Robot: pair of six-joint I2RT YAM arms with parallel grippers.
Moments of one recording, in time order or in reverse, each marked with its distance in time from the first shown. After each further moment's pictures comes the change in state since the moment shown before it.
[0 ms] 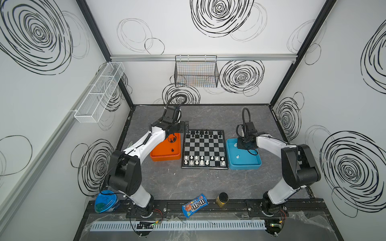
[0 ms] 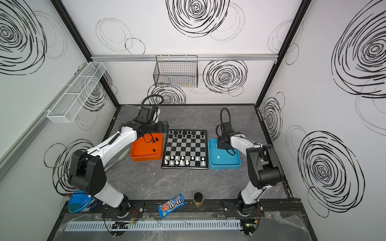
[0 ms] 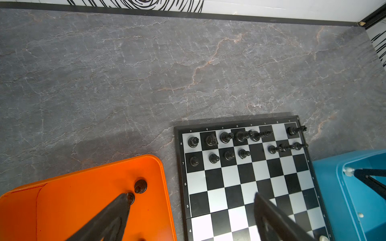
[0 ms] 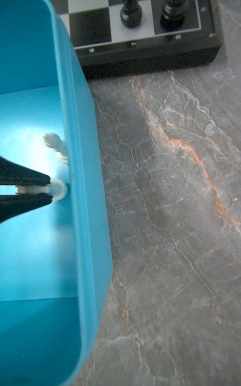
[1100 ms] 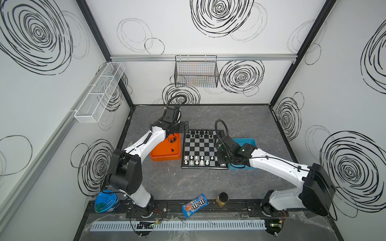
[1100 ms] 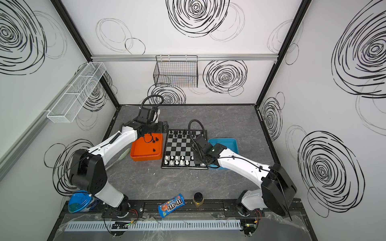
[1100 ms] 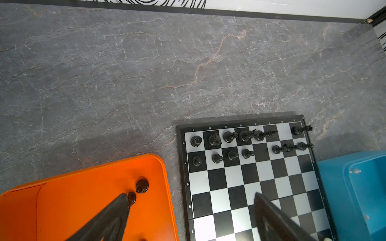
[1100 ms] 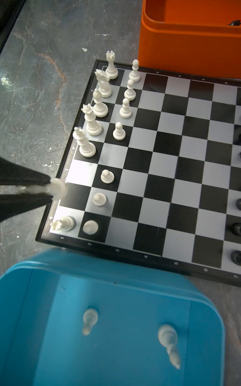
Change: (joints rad) left arm 0.006 0.013 0.000 -0.001 -0.003 0.000; right arm 0.600 -0.246 -0.013 -0.158 0.054 0.331
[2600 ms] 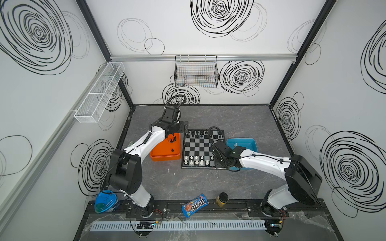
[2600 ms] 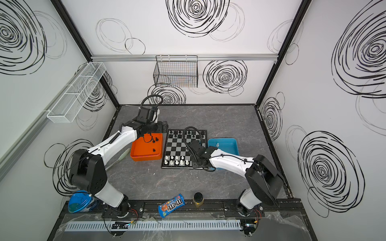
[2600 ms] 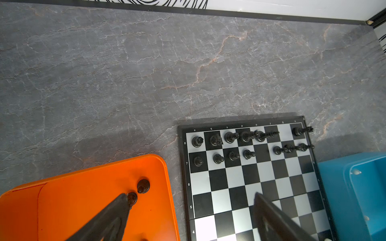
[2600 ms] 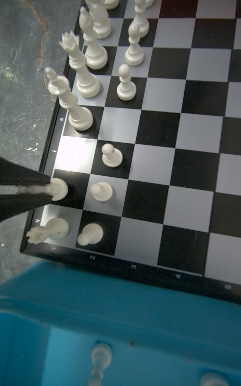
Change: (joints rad) left arm 0.006 0.000 0.000 0.000 0.004 -0.001; right arm 0.035 0.142 -0.032 0.040 0.033 0.055
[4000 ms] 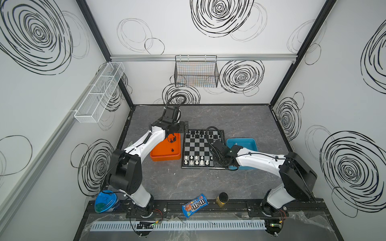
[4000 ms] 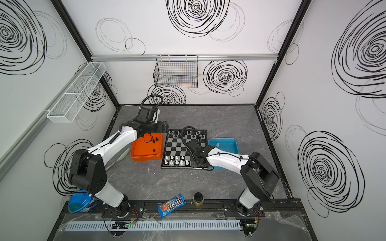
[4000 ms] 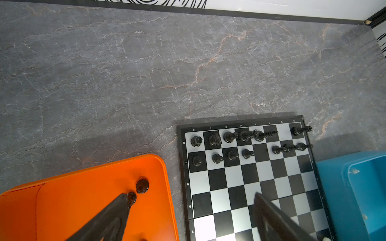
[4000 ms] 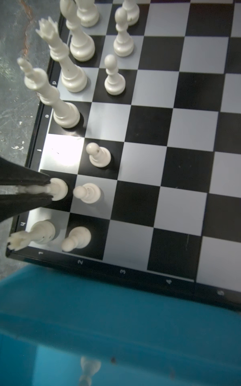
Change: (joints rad) left arm 0.000 0.000 0.000 0.000 0.013 0.000; right arm 0.001 0.054 0.031 0.007 0.018 -0.001
